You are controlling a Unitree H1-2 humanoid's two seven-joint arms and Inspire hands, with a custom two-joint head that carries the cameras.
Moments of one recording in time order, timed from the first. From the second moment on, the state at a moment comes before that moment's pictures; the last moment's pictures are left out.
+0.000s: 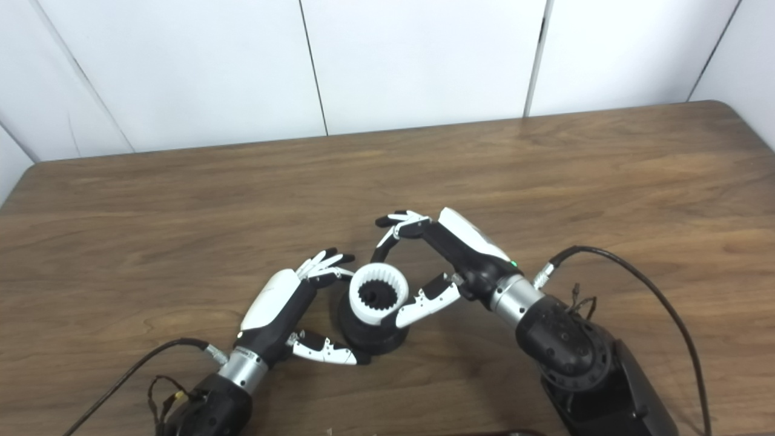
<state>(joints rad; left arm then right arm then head) -0.02 0.16 -0.35 -0.13 0.62 -0.02 -0.14 -0.16 -0.32 0.31 -0.51 -0.38 0.44 0.39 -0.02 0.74</state>
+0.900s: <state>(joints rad) -0.03 0.15 -0.36 -0.15 0.64 0.01 -0.15 -0.18 -0.31 0.33 -0.44 -0.42 0.39 0.39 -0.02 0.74</state>
